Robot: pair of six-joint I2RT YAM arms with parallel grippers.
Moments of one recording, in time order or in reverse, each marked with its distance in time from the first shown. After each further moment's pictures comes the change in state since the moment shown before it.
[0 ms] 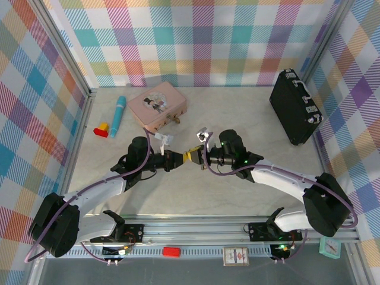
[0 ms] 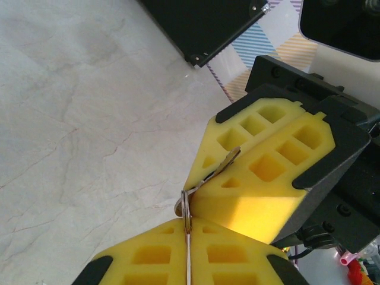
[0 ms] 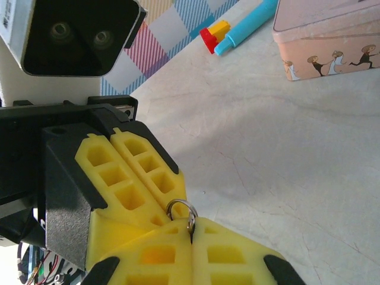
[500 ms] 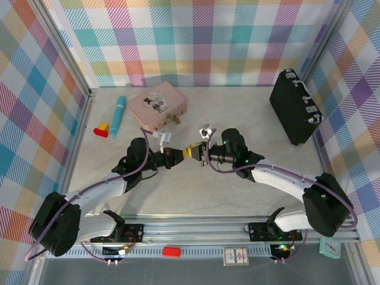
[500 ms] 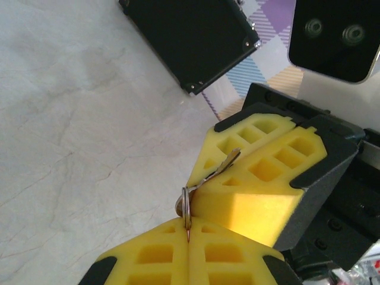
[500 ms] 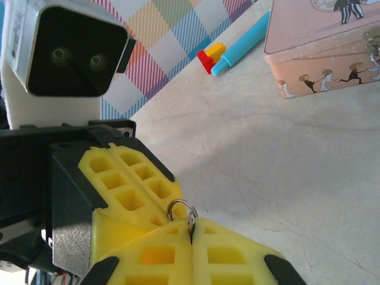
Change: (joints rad) left arm -0.014 0.013 -0.029 0.147 -0.063 -0.113; right arm -0.021 0.000 -0.011 0.074 0.008 0.082
